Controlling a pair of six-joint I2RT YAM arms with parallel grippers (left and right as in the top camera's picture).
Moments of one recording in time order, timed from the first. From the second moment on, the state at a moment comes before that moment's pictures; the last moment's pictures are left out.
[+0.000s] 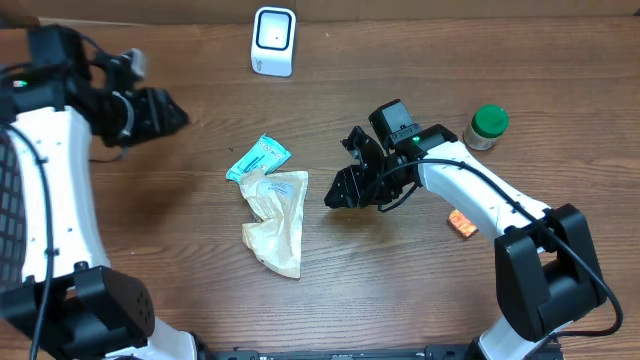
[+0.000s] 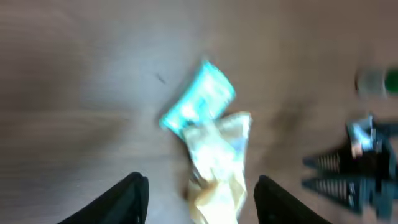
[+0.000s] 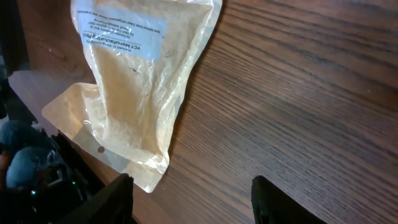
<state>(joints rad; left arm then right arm) 0.24 1.75 1.75 -1.31 0.48 0.06 0.43 1.81 1.24 -0.77 -0.62 0.20</state>
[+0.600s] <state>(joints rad) 0.04 1.76 1.10 -0.84 0.68 0.24 0.43 1.81 1.24 -0.77 -0.62 0.20</state>
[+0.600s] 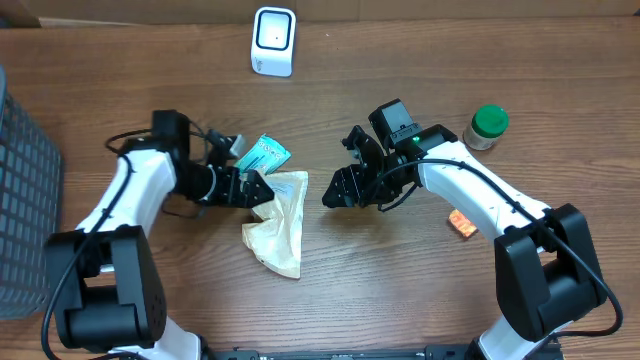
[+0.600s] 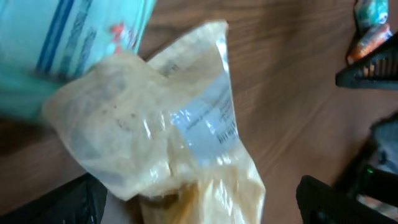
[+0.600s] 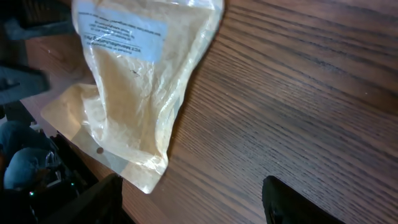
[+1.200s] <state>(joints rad) -0.12 1.78 1.03 -0.63 0.48 0.00 0.43 1.81 1.24 -0.77 -0.62 0.20</state>
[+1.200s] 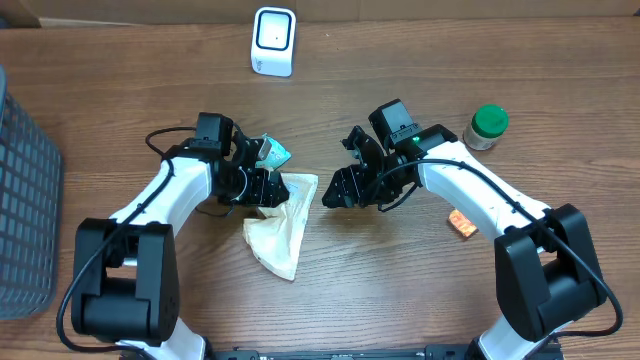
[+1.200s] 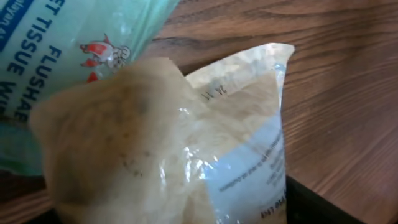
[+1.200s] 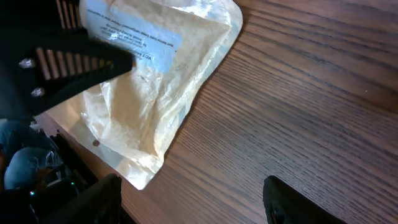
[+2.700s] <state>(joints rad) -0.09 1.84 1.29 -0.70 0.49 -0.49 0.60 1.81 1.17 -0.18 -0.71 0.91</state>
